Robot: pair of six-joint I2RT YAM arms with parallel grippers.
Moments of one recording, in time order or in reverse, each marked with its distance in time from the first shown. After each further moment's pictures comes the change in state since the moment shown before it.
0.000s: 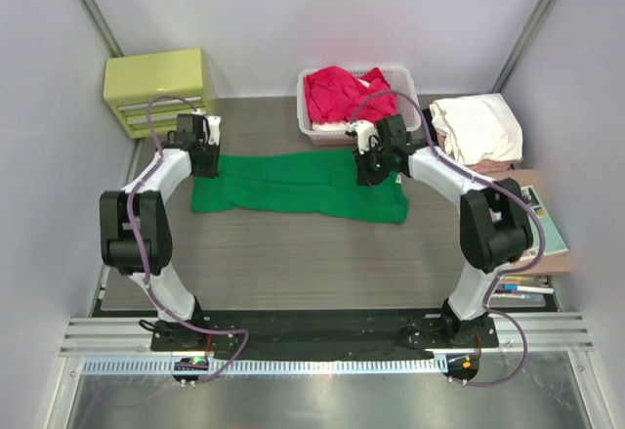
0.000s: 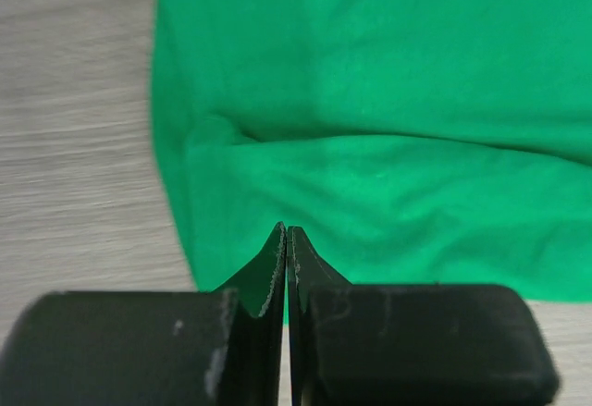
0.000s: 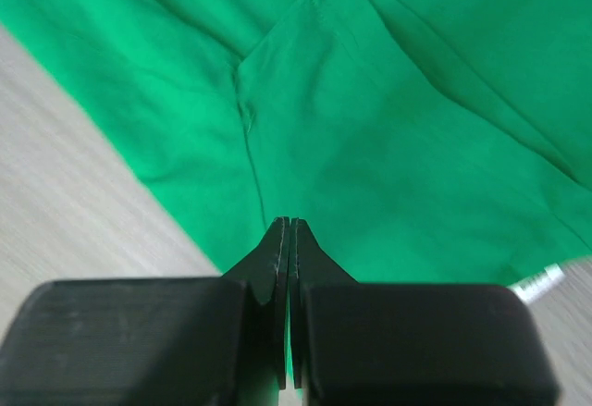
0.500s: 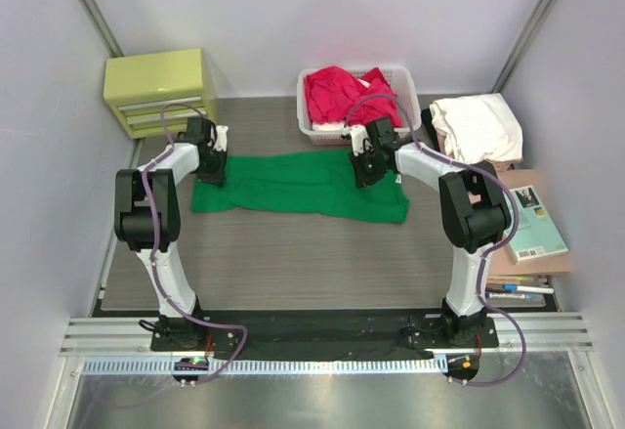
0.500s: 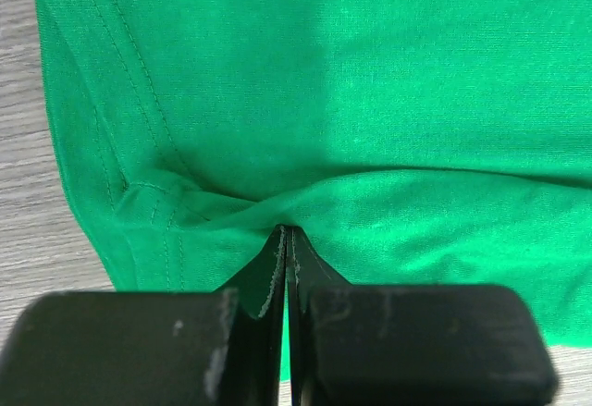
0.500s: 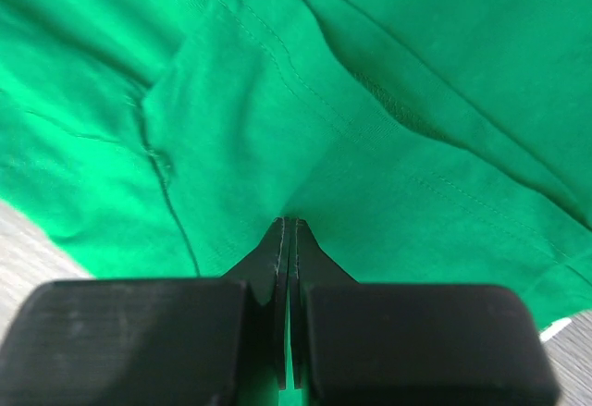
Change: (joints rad) left arm 0.000 0.247 0.103 -0.053 0.068 -0.014; right arm 0.019 0.213 0.100 0.019 0.080 0.021
